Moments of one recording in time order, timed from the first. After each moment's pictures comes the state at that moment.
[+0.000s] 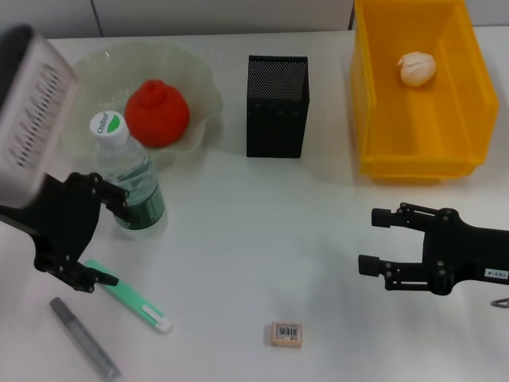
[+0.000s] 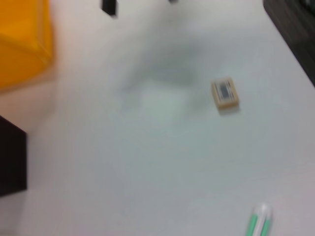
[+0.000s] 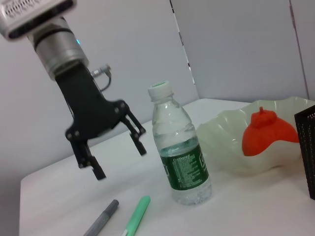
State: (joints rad) left arm -0.49 -2.07 1.23 1.57 2.51 1.92 -1.42; right arm 0.26 2.09 -0.93 -0.74 -1.79 -1.63 1.30
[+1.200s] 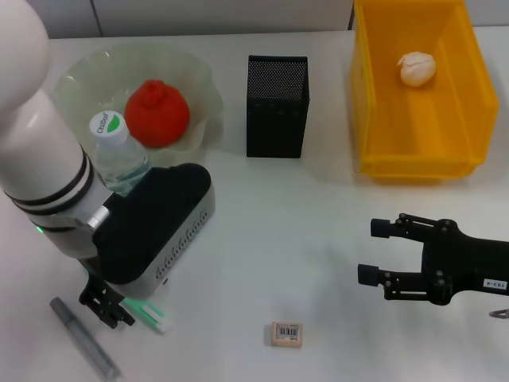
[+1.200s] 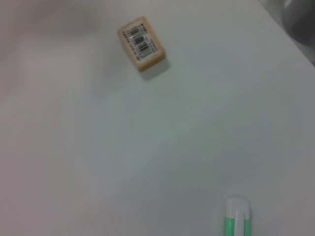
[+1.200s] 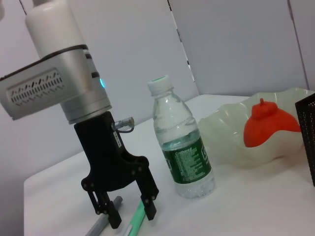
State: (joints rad) left arm -0.57 -2.08 1.72 1.40 2.65 1.73 -1.47; right arm 0.25 2.08 -0.94 -0.70 -1.79 -1.62 1.30
